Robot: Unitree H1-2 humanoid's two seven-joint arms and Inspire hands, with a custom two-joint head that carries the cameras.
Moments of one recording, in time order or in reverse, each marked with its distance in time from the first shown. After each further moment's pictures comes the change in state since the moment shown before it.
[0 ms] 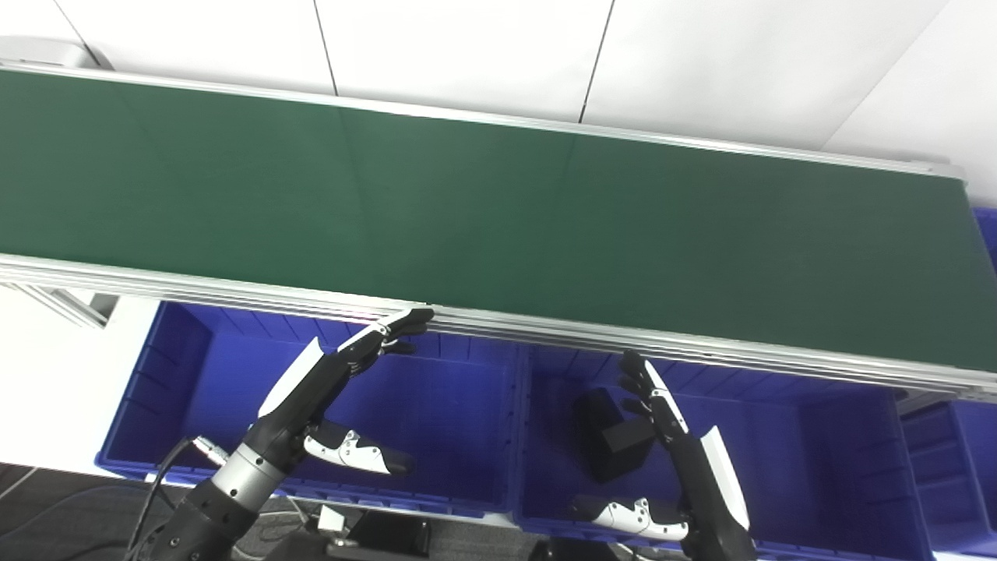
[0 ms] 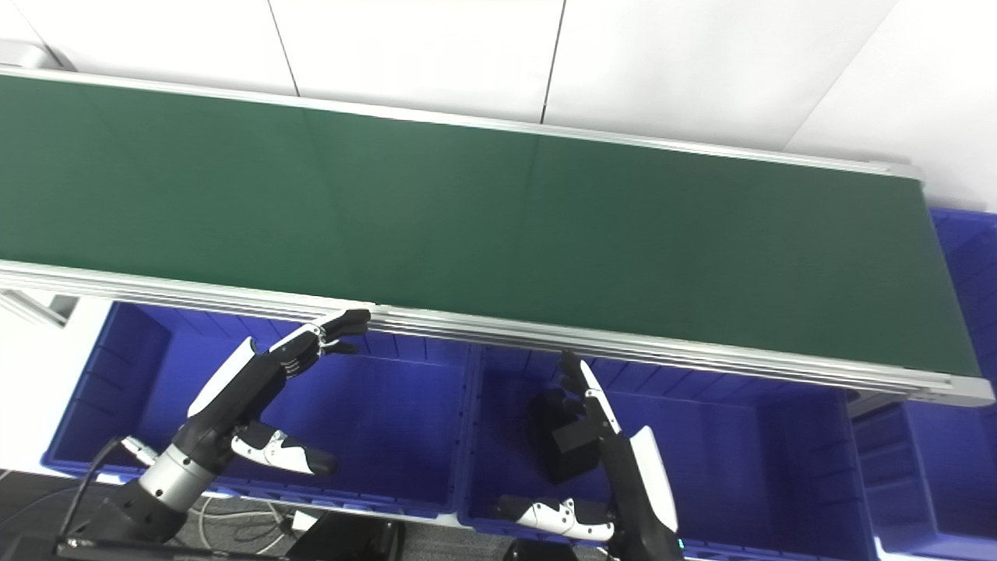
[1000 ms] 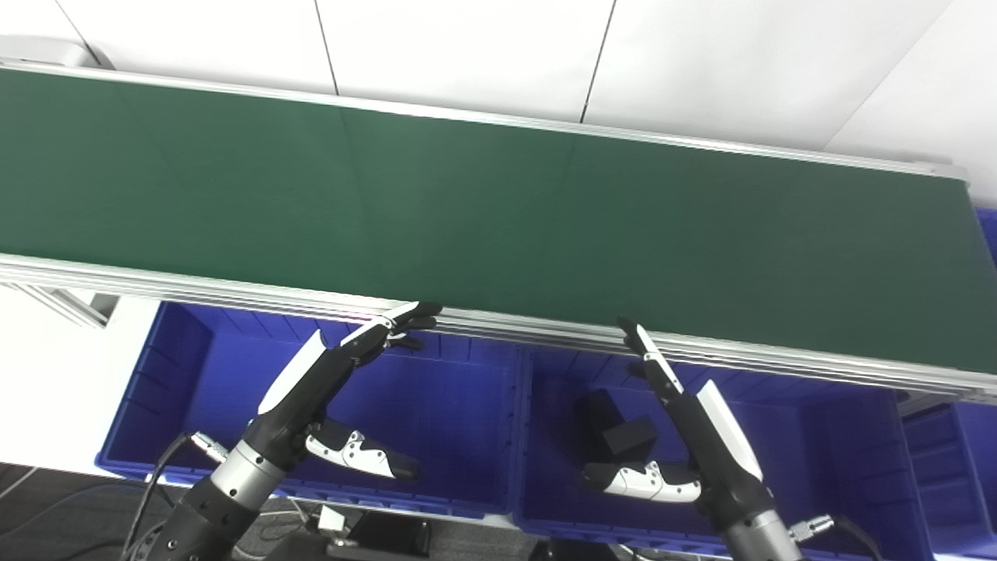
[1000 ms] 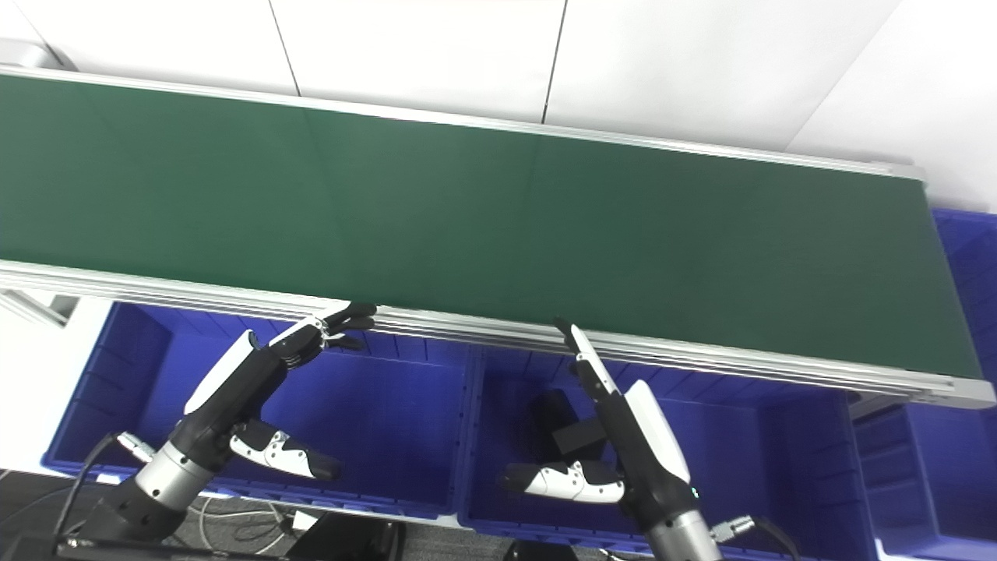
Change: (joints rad) left arm 0.007 0.006 -0.014 -0.077 0.029 0.000 0.017; right arm -0.098 -0.104 0.012 -0.204 0.010 0.301 0.199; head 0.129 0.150
